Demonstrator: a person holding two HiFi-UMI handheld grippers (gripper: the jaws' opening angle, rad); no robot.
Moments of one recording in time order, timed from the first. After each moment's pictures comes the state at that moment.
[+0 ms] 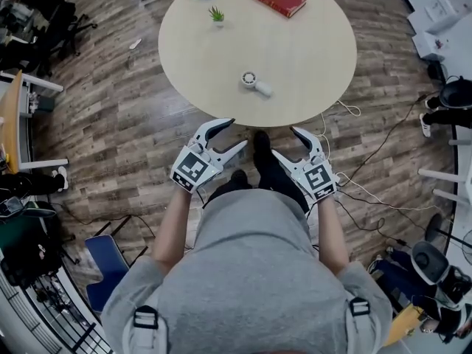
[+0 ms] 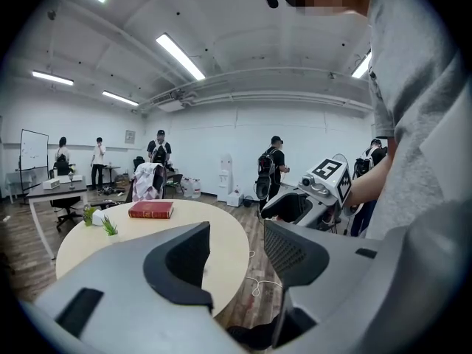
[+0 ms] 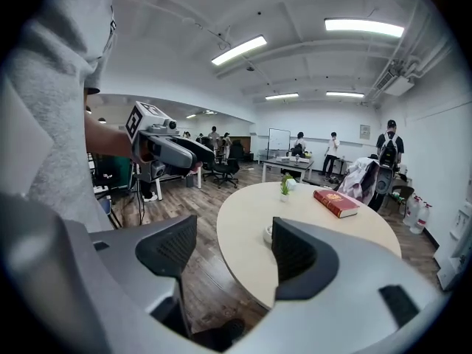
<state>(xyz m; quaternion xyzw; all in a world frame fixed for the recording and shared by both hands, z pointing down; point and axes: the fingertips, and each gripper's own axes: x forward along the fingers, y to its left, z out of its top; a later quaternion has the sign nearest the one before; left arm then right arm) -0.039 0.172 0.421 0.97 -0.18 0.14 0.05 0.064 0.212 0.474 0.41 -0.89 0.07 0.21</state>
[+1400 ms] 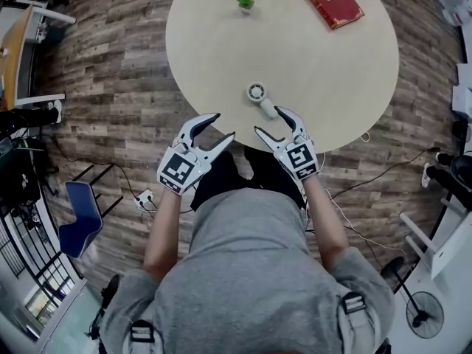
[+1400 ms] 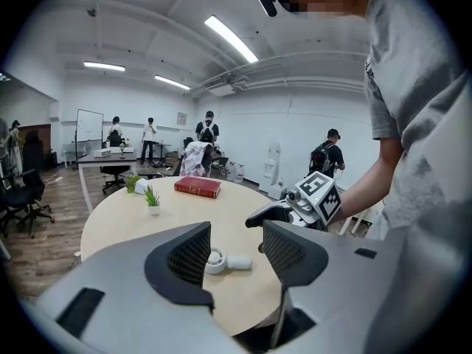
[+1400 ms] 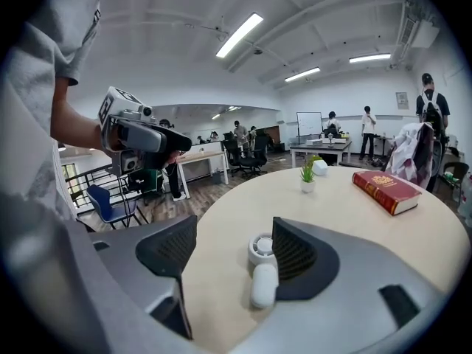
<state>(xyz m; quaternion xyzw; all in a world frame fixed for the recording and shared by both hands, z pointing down) -0.035 0.024 0.489 0.91 -0.35 0.18 0.15 0.057 0.006 0.581 0.26 -0.93 0.13 0.21</state>
